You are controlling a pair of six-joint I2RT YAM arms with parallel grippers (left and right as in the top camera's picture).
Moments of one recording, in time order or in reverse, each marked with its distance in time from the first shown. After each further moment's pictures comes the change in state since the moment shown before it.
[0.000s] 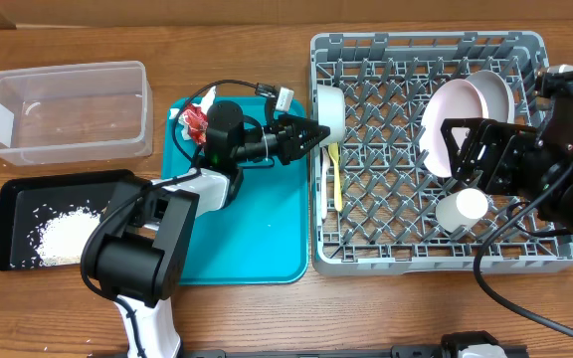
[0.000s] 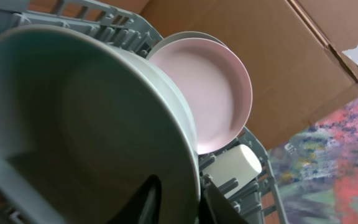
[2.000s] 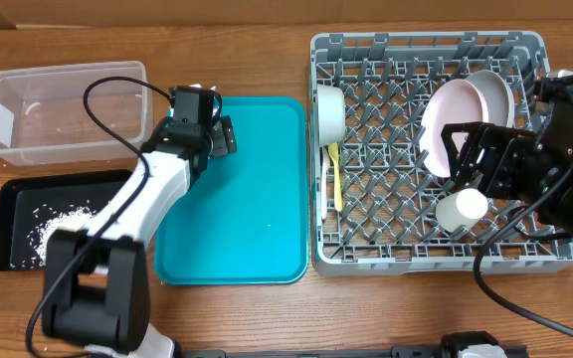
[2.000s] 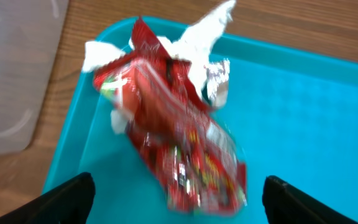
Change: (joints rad) left arm 0.120 -0.258 0.149 -1.231 -1.192 0.259; right arm 0.000 0.000 0.000 -0.032 0.016 0.000
